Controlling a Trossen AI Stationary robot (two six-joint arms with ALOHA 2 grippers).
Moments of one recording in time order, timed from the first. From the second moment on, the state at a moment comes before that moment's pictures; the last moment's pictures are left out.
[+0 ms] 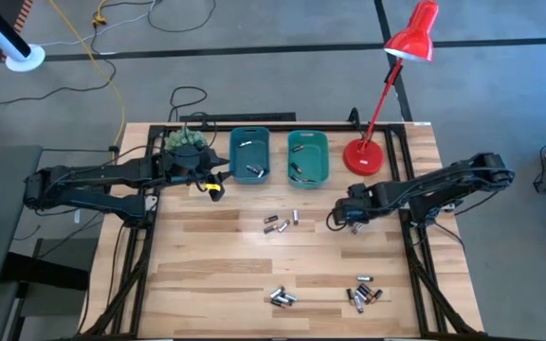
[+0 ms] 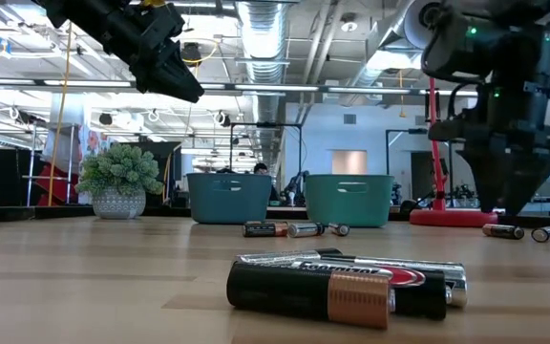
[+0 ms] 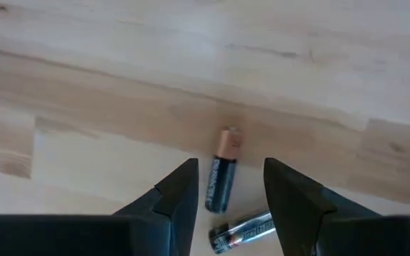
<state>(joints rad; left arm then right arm) 0.22 0.98 0.73 -0.23 -0.25 -0.09 0.11 1.30 0.66 -0.79 0.16 1.47</state>
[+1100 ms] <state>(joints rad) 0.22 0.98 0.73 -0.24 -0.25 -0.08 -0.03 1.30 0.54 -0.73 0.10 1.23</state>
